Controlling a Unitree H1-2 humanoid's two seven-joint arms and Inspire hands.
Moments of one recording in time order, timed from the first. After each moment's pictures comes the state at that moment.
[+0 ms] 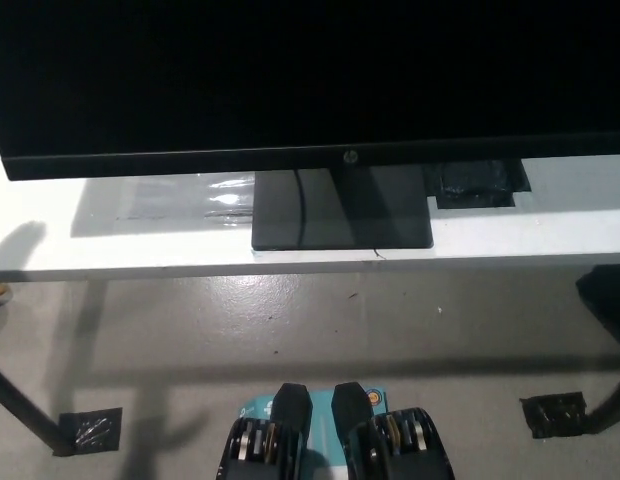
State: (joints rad) left_arm -0.33 0.50 0.34 0.13 -0.04 -0.43 -0.07; right_arm -0.77 -0.64 -0.21 0.81 0.58 -0.02 0.64
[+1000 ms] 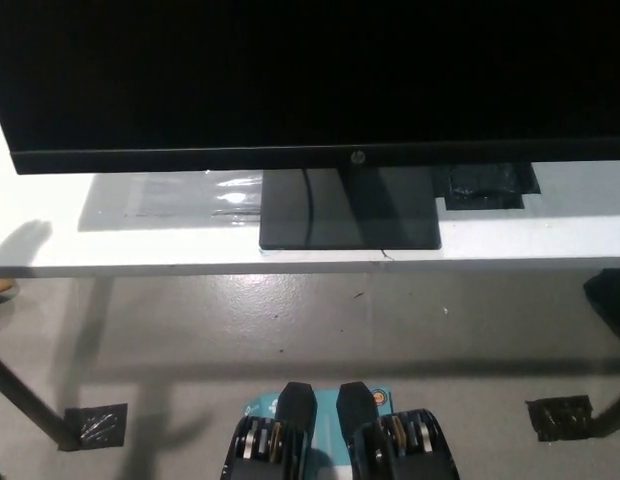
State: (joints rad) left_arm -0.33 0.52 0.32 0.11 -0.02 -0.42 -0.07; right_arm -0.82 -0.69 -0.17 1.02 0.46 -0.11 0.73
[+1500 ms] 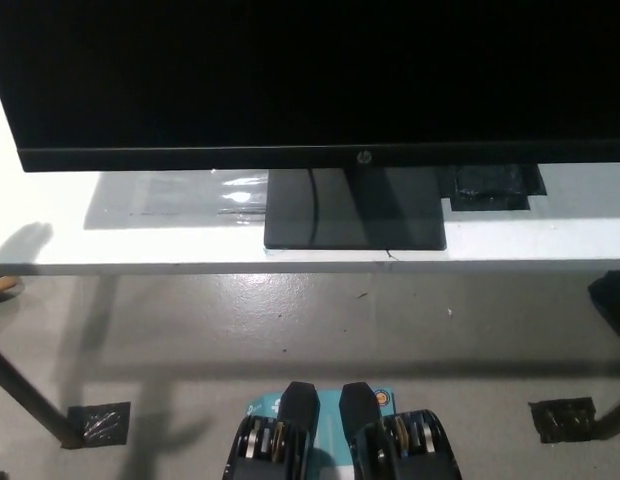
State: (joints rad) left_arm -0.32 0.52 0.32 0.11 -0.01 -0.42 -0.07; right_arm -0.80 -0.70 -0.19 1.06 0.43 -0.17 0.75
